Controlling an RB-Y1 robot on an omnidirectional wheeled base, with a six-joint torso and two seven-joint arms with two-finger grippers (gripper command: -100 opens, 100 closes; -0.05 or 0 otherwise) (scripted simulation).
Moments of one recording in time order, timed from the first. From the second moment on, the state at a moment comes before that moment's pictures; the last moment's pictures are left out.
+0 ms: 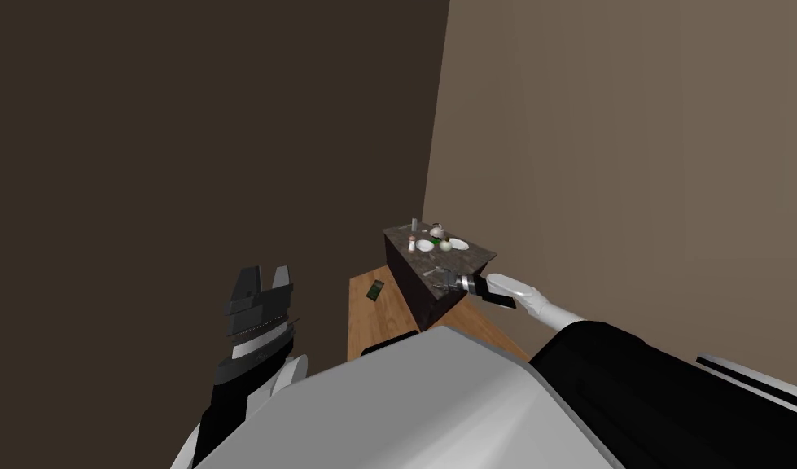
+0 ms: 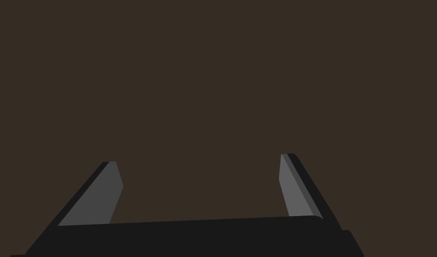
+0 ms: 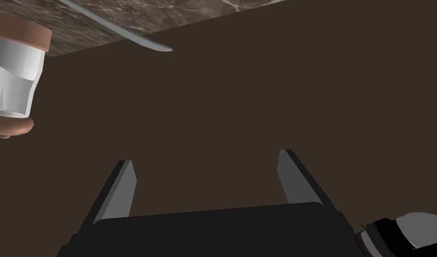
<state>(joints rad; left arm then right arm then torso) 0.55 -0.02 0.05 -2.29 -0.06 -0.63 -0.08 0.44 -1.12 0.03 -1.75 0.77 -0.66 0.34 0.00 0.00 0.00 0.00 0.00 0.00</state>
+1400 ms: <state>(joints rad) 0.55 -0.02 0.05 -2.29 -0.06 -0.63 -0.08 0.39 -1.47 0.20 -1.55 1.06 -0.68 0.46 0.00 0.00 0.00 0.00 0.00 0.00</state>
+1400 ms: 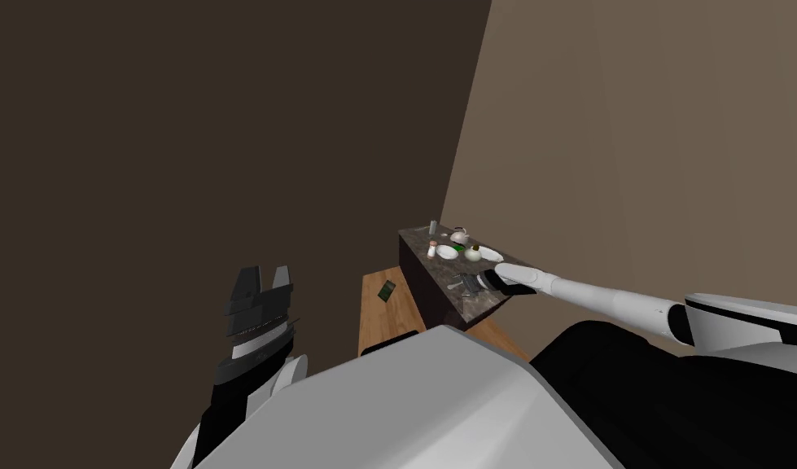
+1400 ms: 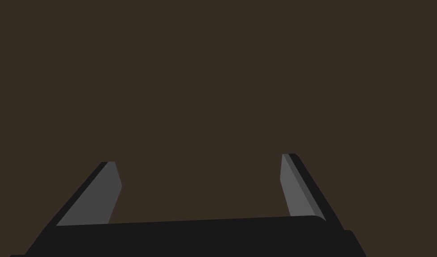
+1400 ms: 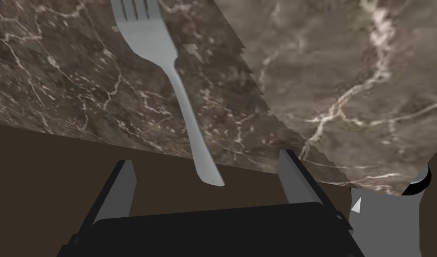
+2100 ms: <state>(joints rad) 0.55 -0.02 0.05 -2.29 -0.06 -0.63 -0.08 0.38 -1.52 0.25 -1.49 1.11 -0.69 0.49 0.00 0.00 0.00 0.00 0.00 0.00</state>
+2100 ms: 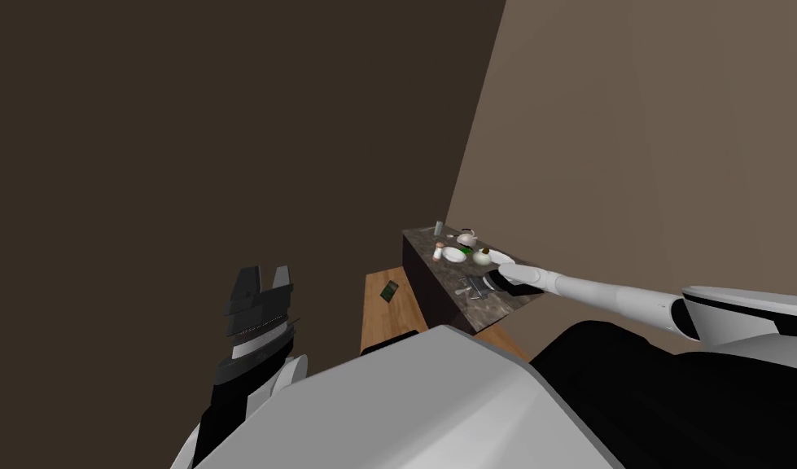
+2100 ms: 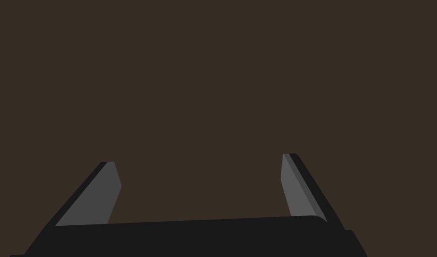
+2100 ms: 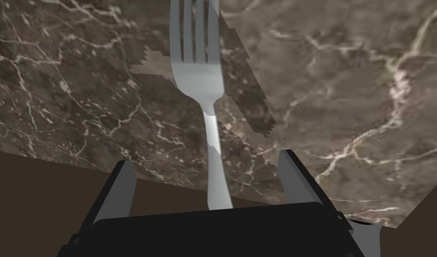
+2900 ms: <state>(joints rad) 0.55 -0.02 0.05 -2.29 -0.06 -0.63 -0.08 0.39 -1.50 0.26 -1.49 1.12 -0.67 0.49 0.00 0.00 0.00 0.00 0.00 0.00</state>
